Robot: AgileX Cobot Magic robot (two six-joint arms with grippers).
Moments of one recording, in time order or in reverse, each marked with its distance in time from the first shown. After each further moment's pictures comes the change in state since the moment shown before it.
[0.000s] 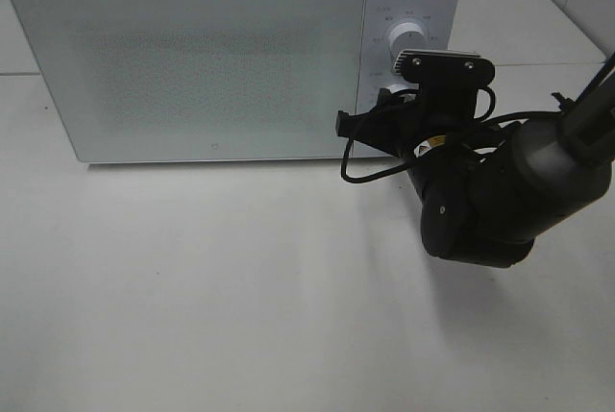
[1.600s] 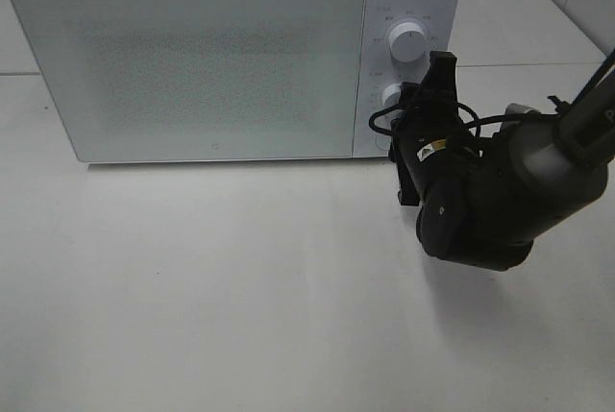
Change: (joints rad) left arm 0.000 0.000 0.000 0.000 0.000 0.000; right arm -0.003 0.009 0.000 0.045 0.000 1.540
